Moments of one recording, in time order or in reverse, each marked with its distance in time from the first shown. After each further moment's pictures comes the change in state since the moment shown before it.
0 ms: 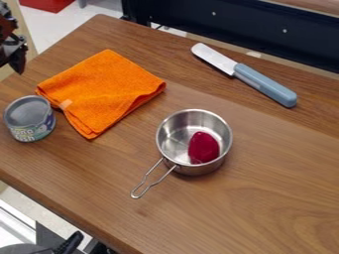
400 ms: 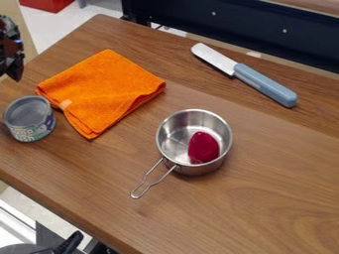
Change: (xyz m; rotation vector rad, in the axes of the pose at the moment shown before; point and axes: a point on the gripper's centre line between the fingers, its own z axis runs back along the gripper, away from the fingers) arm -0.006 0.001 -0.016 0.035 -0.012 0.107
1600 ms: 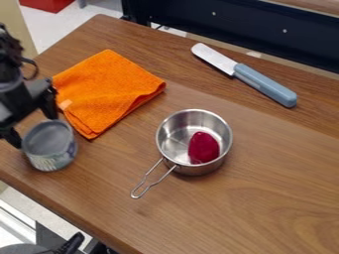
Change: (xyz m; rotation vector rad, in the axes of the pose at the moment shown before) arm -0.092 0.022 0.036 0.017 0.405 -0.139
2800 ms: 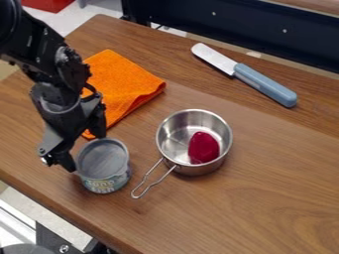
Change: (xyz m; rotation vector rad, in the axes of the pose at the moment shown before) arm -0.076 -0.021 0.022 -0.034 0.024 0.136
